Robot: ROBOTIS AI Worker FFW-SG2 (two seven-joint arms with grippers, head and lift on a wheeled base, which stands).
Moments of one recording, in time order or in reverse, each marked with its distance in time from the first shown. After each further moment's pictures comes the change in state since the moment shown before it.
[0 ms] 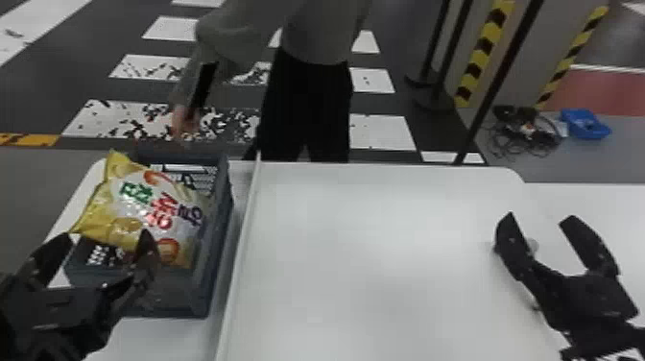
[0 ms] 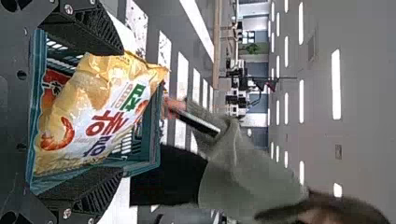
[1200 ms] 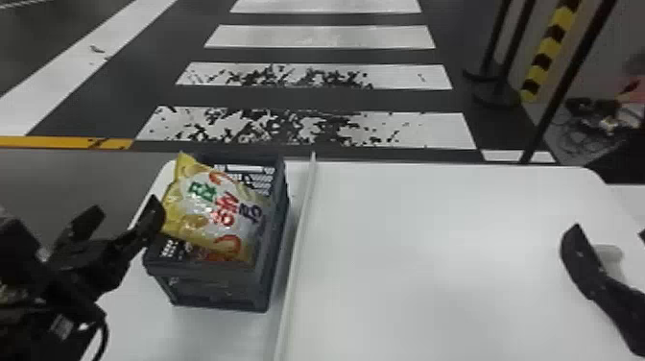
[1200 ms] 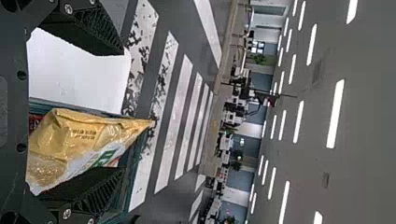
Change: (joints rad) left arm -0.161 0.014 0.245 0.186 0.302 0.043 -0.211; right arm 0.017 -0.019 0.020 -0.003 0.034 -0.001 0.001
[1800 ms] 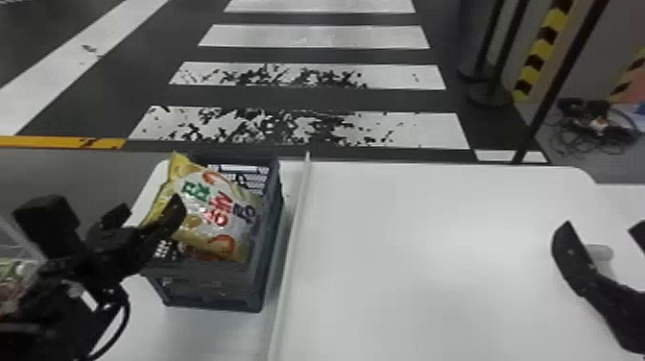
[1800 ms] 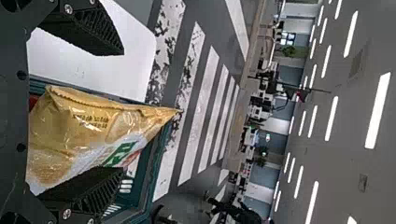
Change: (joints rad) left arm -0.166 -0.022 -0.055 0.124 -0.015 0.150 -0.025; right arm -0.004 -0.008 0.000 -0.001 0.001 0.000 0.000
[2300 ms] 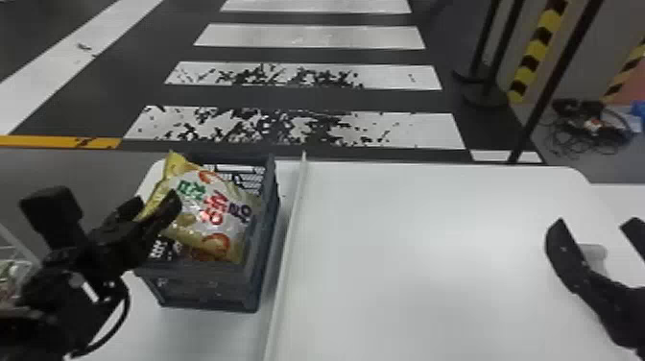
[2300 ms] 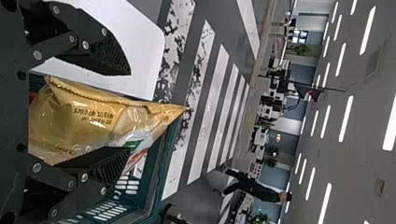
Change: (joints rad) left arm -0.051 -0.008 -0.001 0.027 -0.003 0.061 -0.008; right arm -0.010 -0.009 0.004 0.005 -0.001 0.000 0.000
